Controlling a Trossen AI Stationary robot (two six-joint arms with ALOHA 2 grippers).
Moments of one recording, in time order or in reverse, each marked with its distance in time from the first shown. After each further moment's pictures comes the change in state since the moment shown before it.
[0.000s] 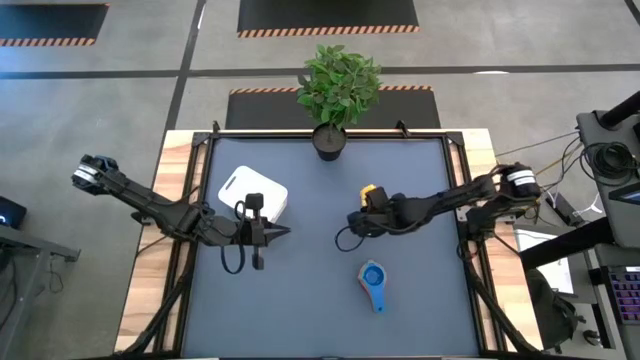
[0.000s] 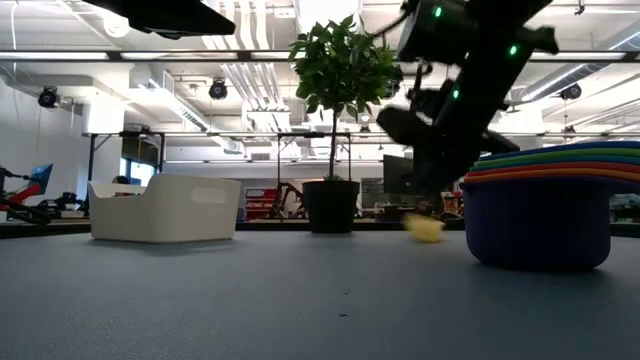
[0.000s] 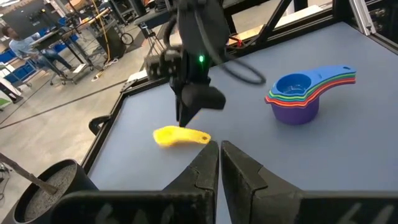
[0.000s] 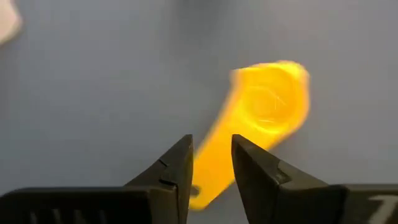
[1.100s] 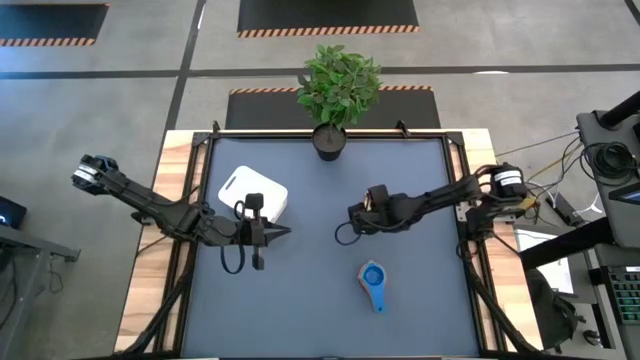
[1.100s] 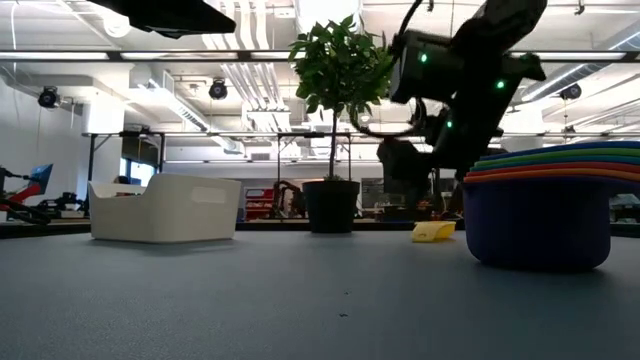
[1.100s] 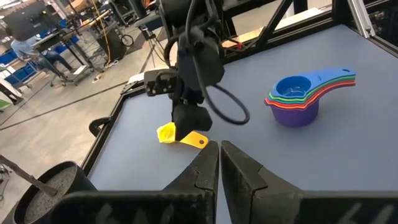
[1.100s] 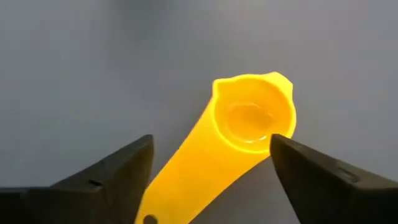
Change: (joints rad) left arm -0.001 0.000 0.000 0.008 0.000 0.002; right arm -0.054 0.099 -0.001 -0.033 0.056 0.129
